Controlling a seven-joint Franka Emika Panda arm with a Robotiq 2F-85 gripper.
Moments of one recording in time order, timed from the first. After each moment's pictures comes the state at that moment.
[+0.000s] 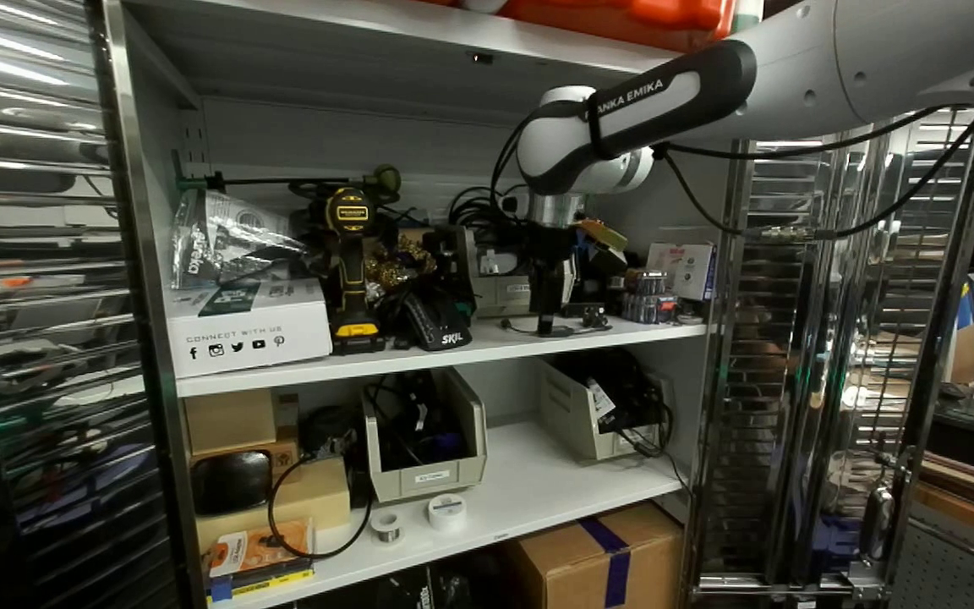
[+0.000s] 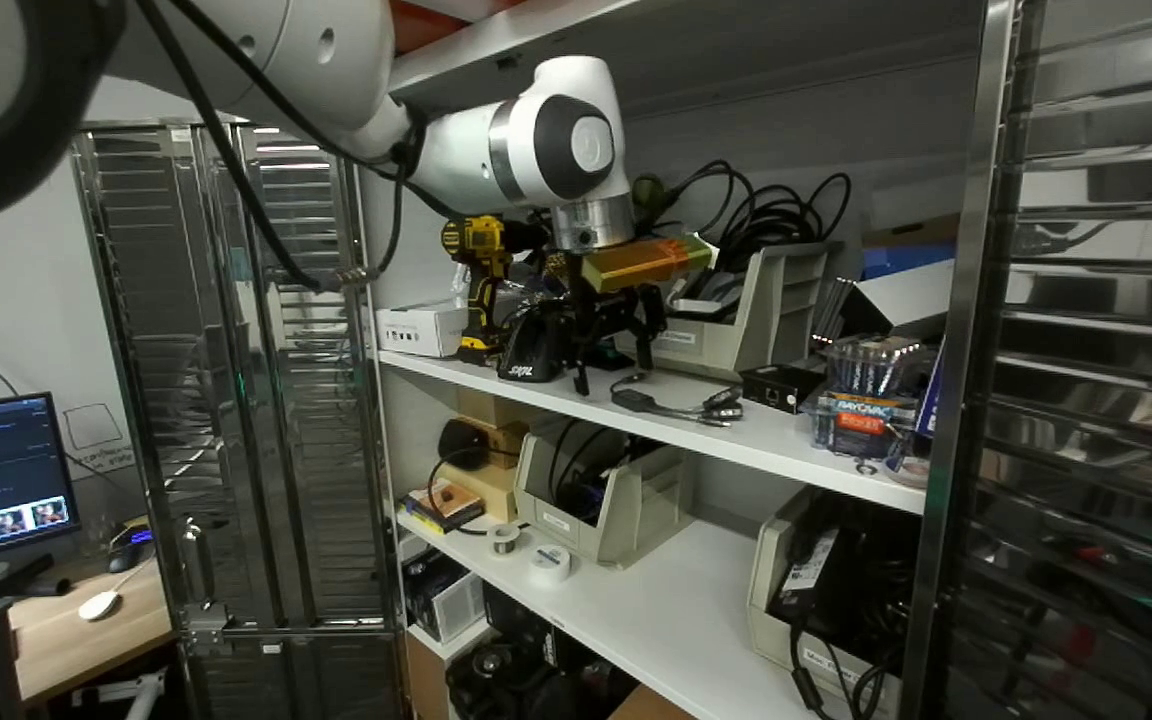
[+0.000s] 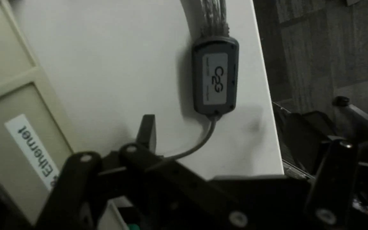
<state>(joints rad) -0.03 0.51 0.13 -1.23 -0.12 1.94 -1.05</state>
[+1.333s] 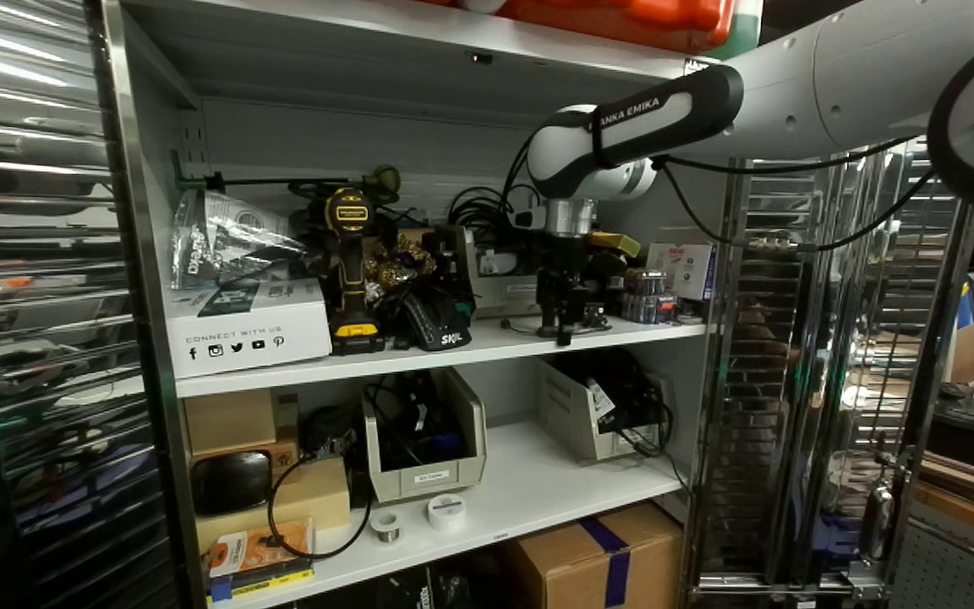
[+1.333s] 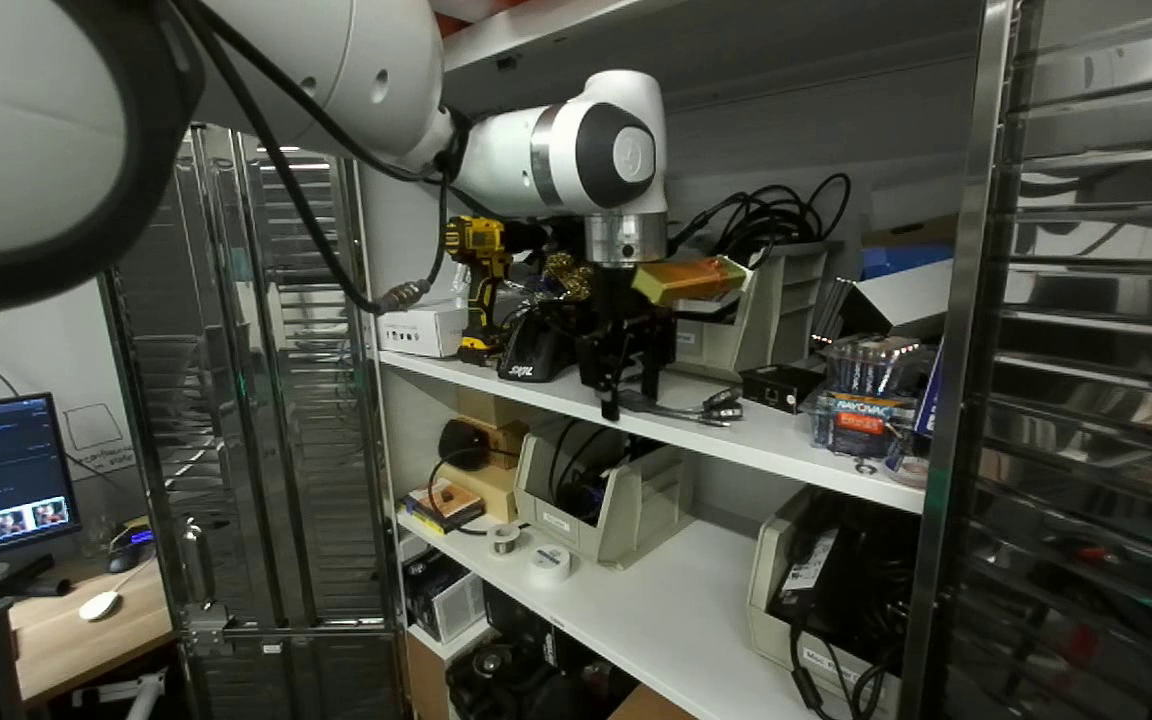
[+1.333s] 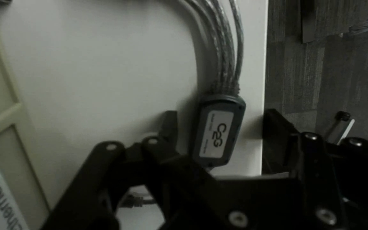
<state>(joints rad) -0.06 0.60 0.12 -1.12 -0.08 1.79 -1.31</state>
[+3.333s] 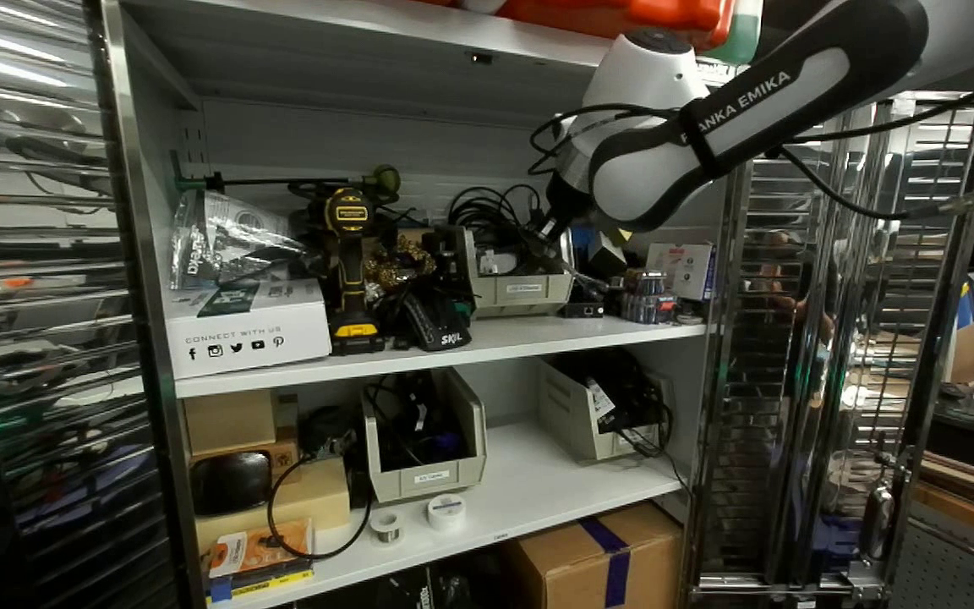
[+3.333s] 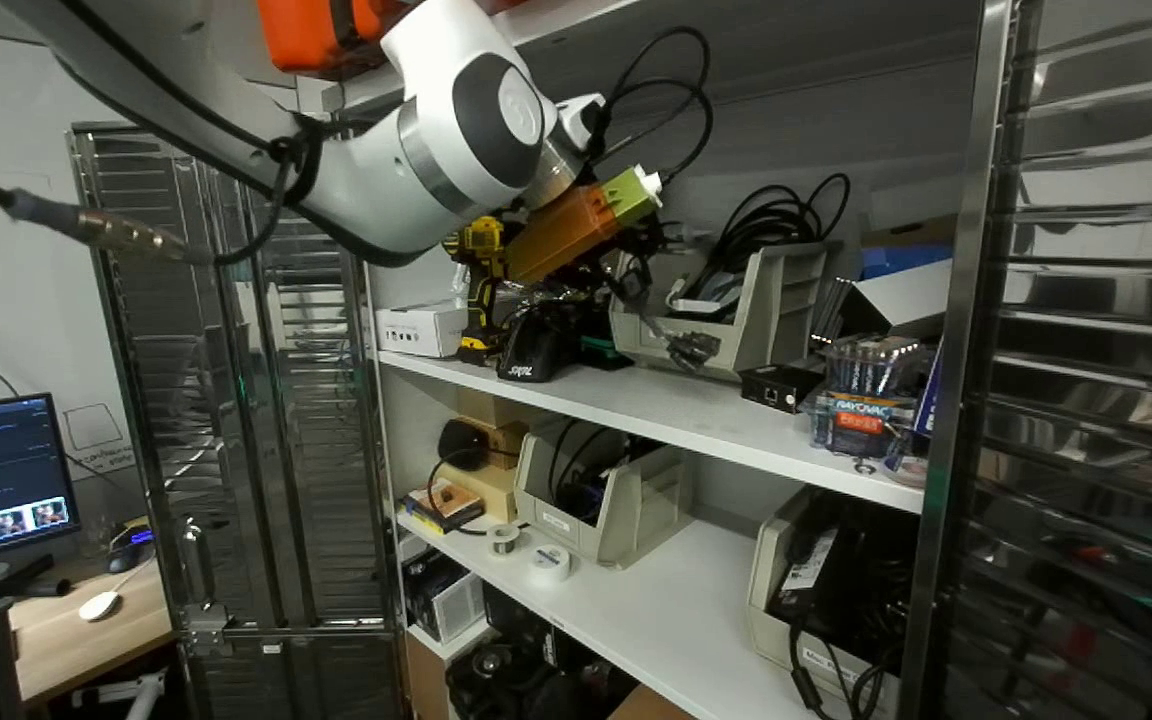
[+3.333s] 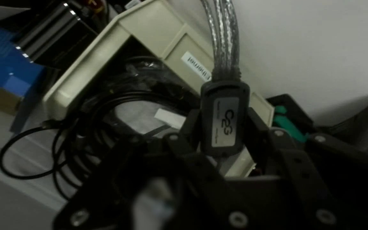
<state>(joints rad) 0.03 0.16 0.02 -1.77 -0.47 2.75 -0.20</state>
